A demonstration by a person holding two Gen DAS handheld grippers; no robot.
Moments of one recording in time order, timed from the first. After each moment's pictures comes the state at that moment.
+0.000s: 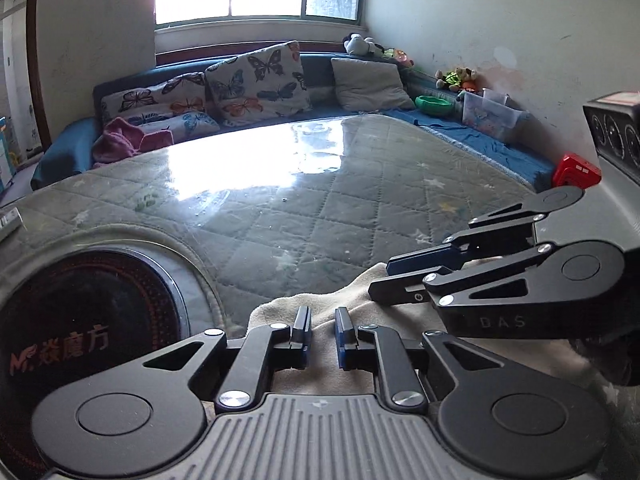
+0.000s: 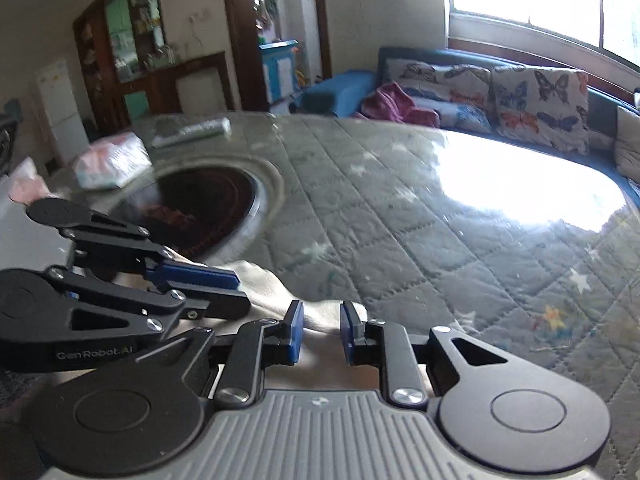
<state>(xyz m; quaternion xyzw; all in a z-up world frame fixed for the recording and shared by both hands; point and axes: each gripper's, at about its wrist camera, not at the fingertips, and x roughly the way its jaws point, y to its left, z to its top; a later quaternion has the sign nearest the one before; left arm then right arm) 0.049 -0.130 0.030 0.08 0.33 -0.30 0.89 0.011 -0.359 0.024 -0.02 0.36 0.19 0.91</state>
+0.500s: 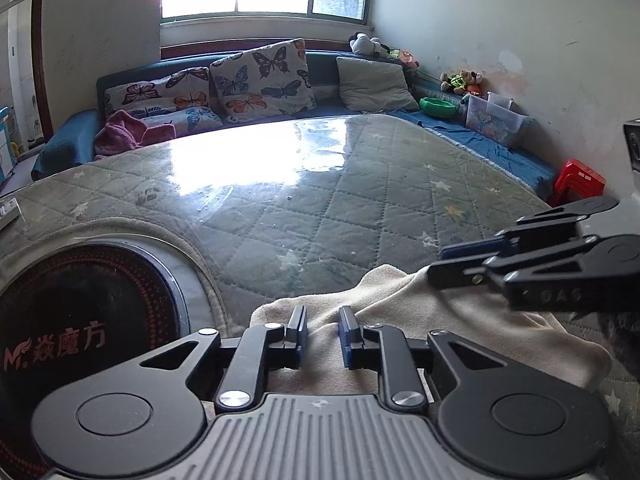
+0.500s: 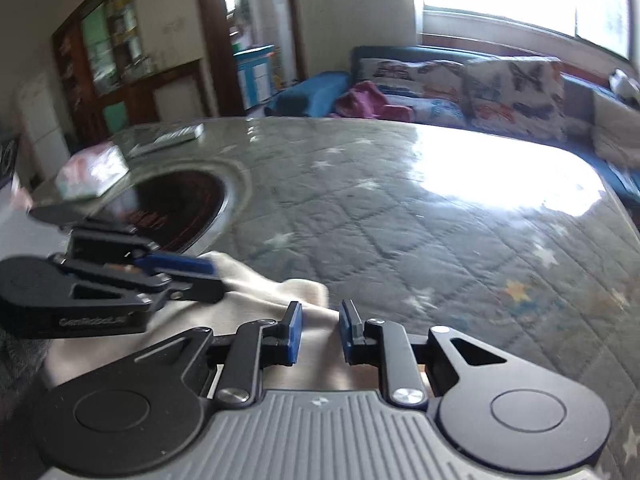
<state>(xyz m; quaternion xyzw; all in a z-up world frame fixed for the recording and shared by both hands) 0.052 -0.134 0.030 0.07 0.34 -0.30 0.89 -0.005 -0.392 0.026 0.00 0.35 0.16 0.92</state>
